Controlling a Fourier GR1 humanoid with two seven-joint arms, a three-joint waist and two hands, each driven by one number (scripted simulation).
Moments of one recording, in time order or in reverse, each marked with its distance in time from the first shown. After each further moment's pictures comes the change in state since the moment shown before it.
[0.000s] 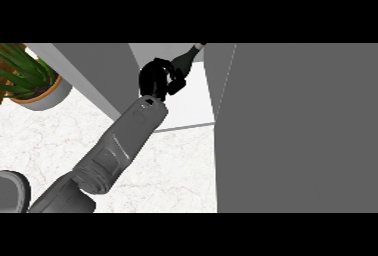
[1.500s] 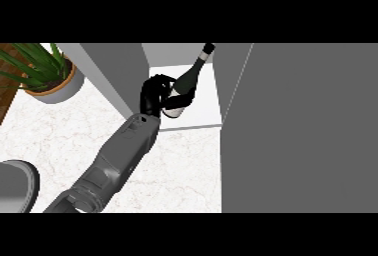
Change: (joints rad) left arm 0.193 0.000 0.194 -0.144 0.168 -0.176 -0.231; right arm 0.037 0.027 -0.009 -0.021 0.047 -0.052 0.018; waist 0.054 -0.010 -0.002
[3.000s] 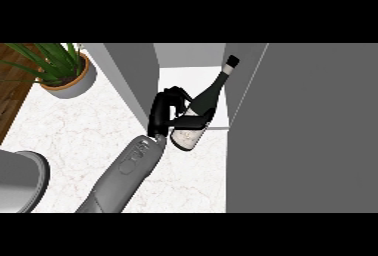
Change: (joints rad) left arm 0.316 0.000 -0.100 -0.604 -0.230 -0.104 0.205; right arm -0.020 0.004 0.010 -0.021 0.051 -0.074 0.038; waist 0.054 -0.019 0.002
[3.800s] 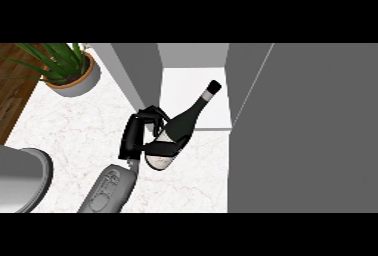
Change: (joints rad) left arm 0.325 0.004 0.169 -0.304 -0.206 -0.248 -0.067; right arm -0.020 0.007 0.063 -0.010 0.019 -0.060 0.027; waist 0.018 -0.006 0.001
